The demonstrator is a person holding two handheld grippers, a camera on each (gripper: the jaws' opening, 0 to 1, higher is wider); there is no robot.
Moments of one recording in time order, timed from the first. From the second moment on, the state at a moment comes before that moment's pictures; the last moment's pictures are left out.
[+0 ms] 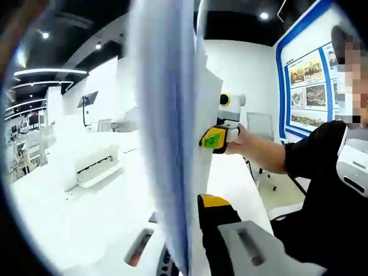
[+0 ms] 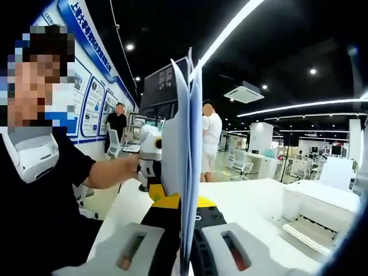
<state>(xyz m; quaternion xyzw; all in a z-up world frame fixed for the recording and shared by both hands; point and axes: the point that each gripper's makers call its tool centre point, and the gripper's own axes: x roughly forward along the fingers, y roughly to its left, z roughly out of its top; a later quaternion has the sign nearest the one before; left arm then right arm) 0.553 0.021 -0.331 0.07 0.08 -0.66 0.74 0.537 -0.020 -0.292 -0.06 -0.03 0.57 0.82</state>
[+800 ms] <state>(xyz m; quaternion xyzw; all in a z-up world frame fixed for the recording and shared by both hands) 0.559 0.070 -0.283 0.21 0.03 -0.57 0.79 0.529 -0.019 -0.284 -0.33 0.11 0.55 0.76</state>
